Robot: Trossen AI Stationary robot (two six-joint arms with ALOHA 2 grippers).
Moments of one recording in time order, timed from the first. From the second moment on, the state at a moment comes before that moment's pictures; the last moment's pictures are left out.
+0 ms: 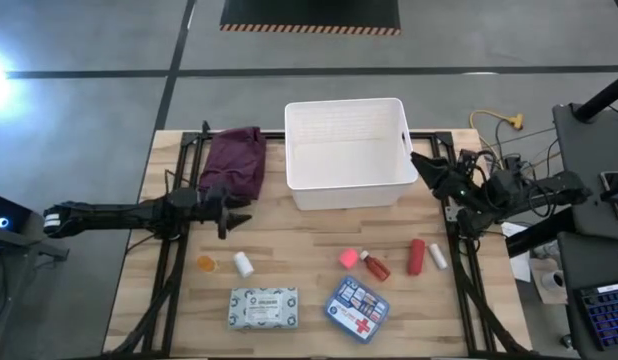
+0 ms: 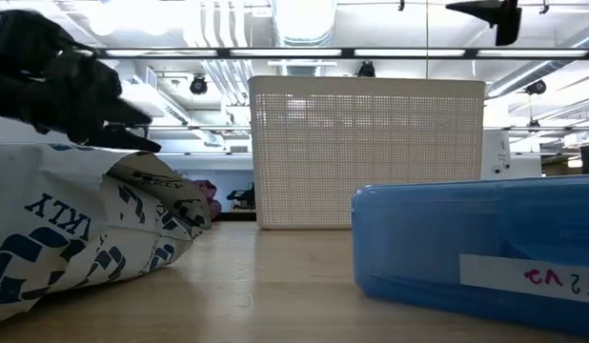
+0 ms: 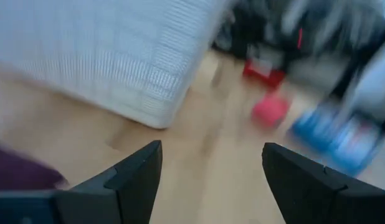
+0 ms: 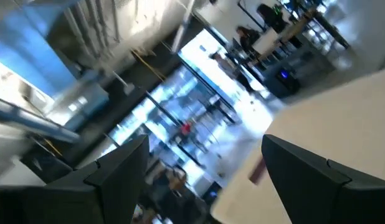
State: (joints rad) left arm 0.14 0.40 0.01 0.13 0.00 -0.53; right arm 0.24 0.49 0.54 0.21 0.79 0.68
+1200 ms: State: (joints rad) left arm 0.15 0.40 0.01 0.14 0.00 -1.12; right arm 0.24 1.26 0.78 -1.34 -0.19 1.46
